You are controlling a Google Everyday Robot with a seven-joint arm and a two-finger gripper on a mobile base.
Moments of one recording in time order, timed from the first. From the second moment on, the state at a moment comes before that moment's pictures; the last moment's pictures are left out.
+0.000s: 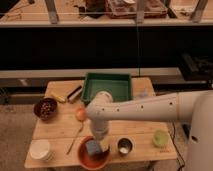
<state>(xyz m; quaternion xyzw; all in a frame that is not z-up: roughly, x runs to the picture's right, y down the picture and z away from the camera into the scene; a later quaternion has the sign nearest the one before) -0.048 0.258 0.736 -0.38 -0.14 -0.24 0.88</state>
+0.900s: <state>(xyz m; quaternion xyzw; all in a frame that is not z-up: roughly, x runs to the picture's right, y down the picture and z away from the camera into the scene) -0.092 0.255 0.708 -0.33 -0.12 -0.30 0.89</state>
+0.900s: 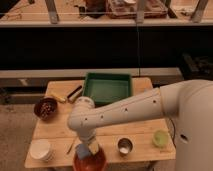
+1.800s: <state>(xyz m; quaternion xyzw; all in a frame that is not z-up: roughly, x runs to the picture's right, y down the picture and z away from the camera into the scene) -0.096 0.284 0.671 -0.35 -0.16 -0.30 0.87</state>
